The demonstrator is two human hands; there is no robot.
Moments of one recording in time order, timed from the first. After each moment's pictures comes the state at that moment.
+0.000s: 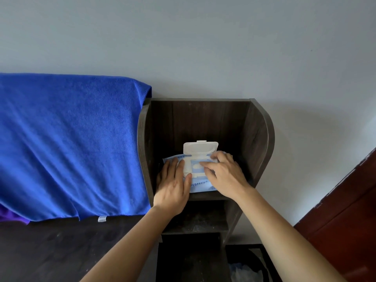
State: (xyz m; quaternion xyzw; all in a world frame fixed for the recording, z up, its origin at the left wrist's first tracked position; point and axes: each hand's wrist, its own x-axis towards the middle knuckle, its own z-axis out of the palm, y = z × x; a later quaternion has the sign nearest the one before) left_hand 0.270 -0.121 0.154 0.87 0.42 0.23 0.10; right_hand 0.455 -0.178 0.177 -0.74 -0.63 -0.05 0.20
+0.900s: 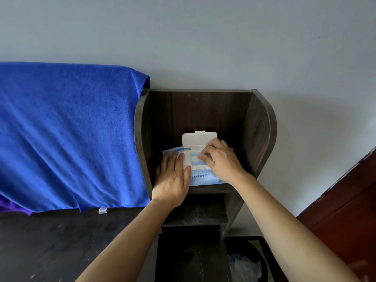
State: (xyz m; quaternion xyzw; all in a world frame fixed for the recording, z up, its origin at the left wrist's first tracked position) left_hand 0.274 -0.118 0.151 0.87 0.44 0.22 0.08; right_hand 0.462 -0.152 0.181 -0.73 -0.64 -0.02 0.24
